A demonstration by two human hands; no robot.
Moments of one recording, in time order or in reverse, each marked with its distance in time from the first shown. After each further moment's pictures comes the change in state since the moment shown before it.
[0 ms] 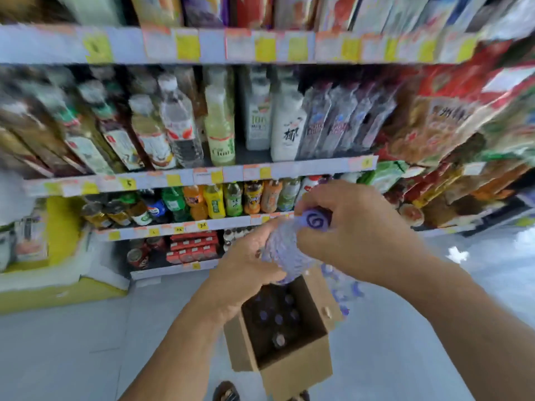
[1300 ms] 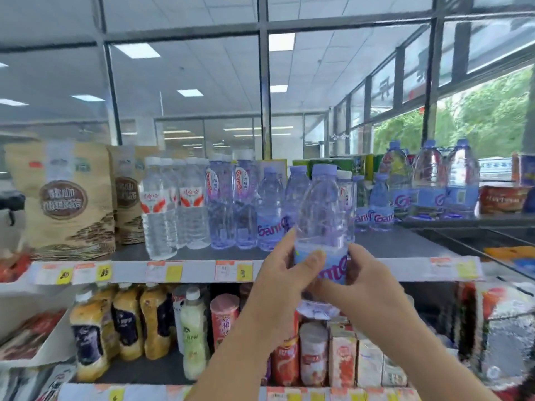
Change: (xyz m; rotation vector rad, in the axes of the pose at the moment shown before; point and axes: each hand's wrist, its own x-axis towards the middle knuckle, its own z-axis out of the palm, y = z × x) left_hand 0.034 0.480 0.006 0.014 0.187 0.743; right_hand 0.173 -0.140 -0.296 0.673 0.286 -0.313
